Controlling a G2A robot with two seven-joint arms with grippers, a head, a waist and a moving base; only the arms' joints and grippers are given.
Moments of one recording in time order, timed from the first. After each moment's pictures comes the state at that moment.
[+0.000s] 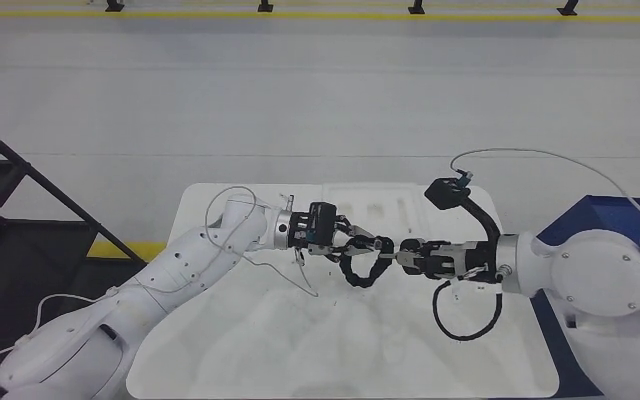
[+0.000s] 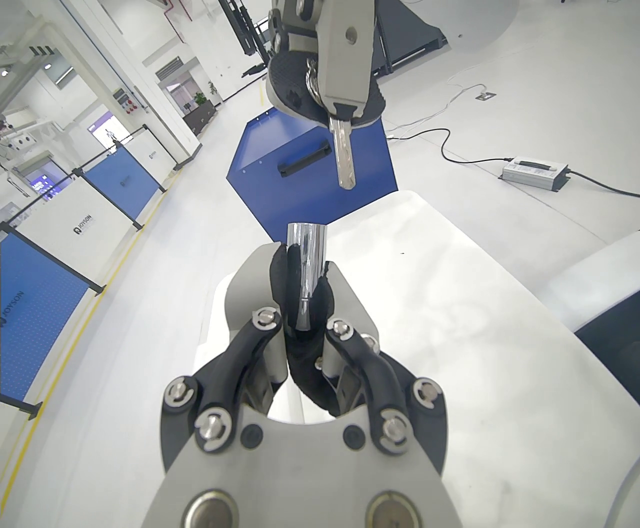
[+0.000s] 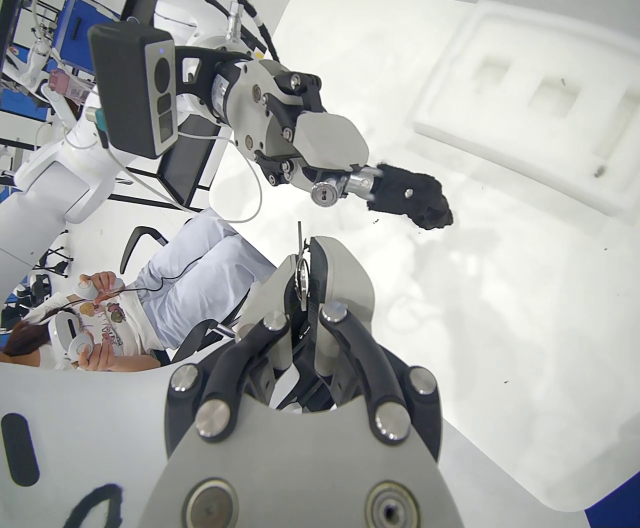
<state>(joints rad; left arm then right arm) 0.54 -1.09 -0.45 -1.22 1.51 -0.81 0.78 -1.05 -0.89 1.36 -2.19 -0.16 0.37 1.37</state>
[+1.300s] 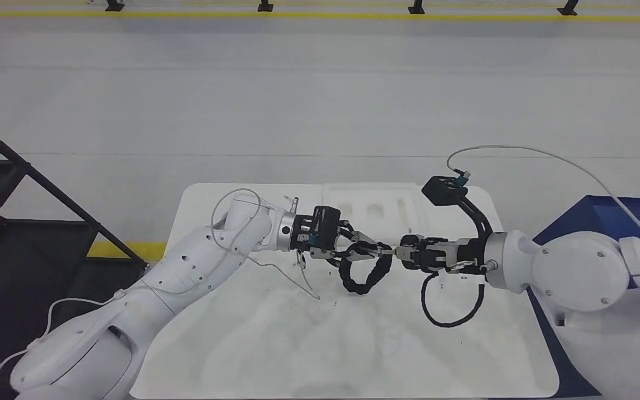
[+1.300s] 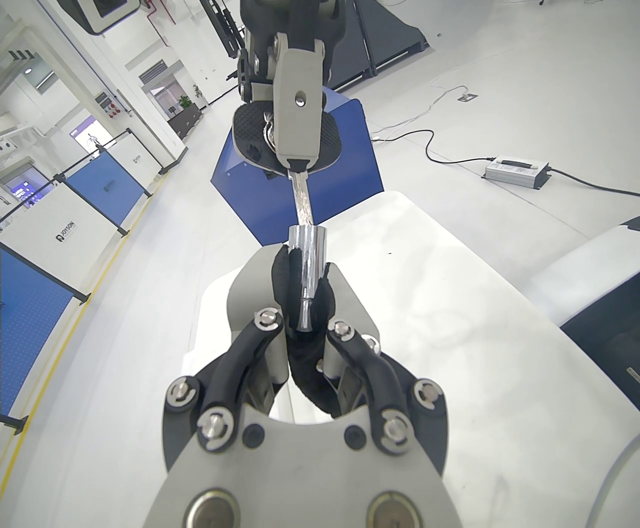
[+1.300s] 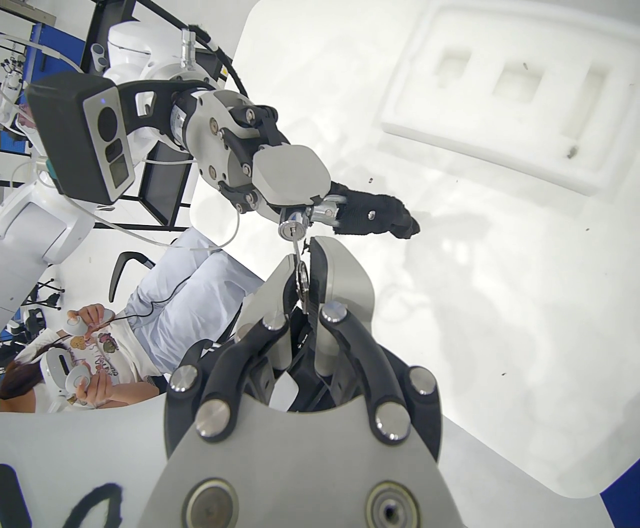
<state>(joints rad) 0.57 -1.13 -0.51 -1.20 1.60 -0.89 0.80 -1.03 -0.86 1.29 -2.17 -0.21 0.44 1.31</state>
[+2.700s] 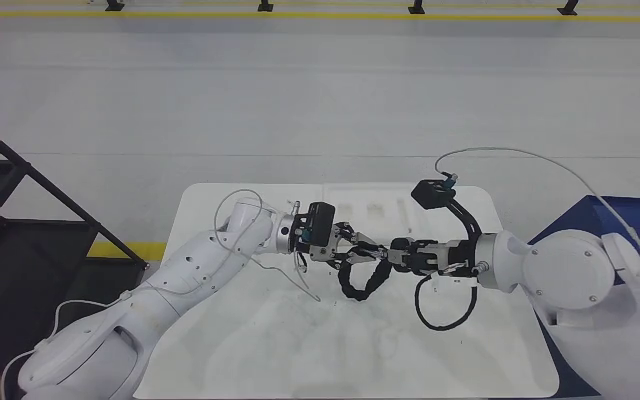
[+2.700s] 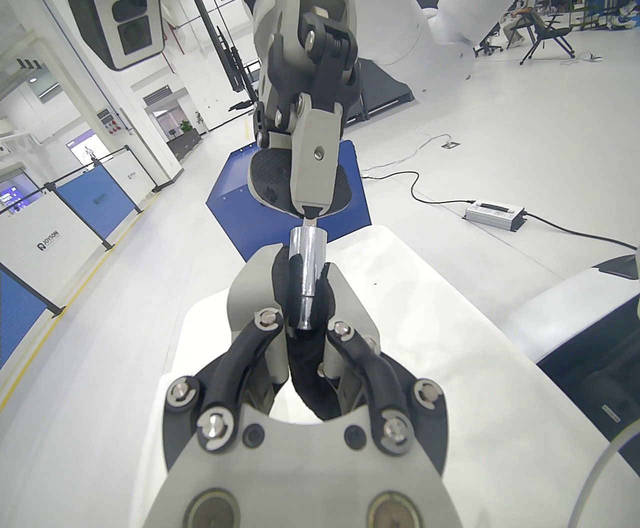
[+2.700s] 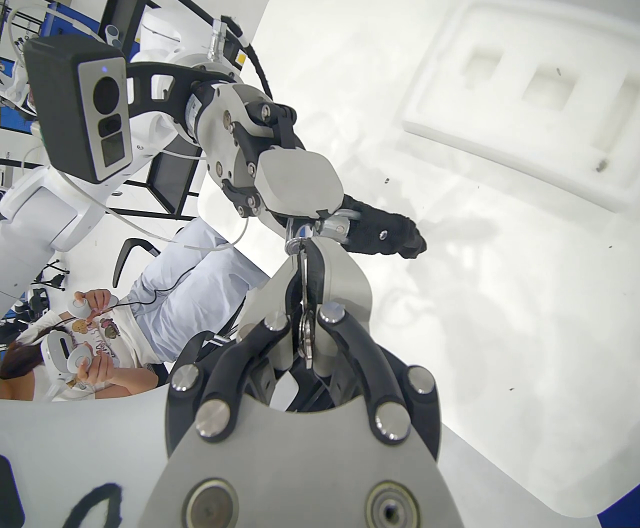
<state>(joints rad) 0.58 -1.15 -0.50 -1.16 1.56 -0.93 0.89 -1.01 -0.85 1.23 -2.15 -0.17 0.40 1.27</state>
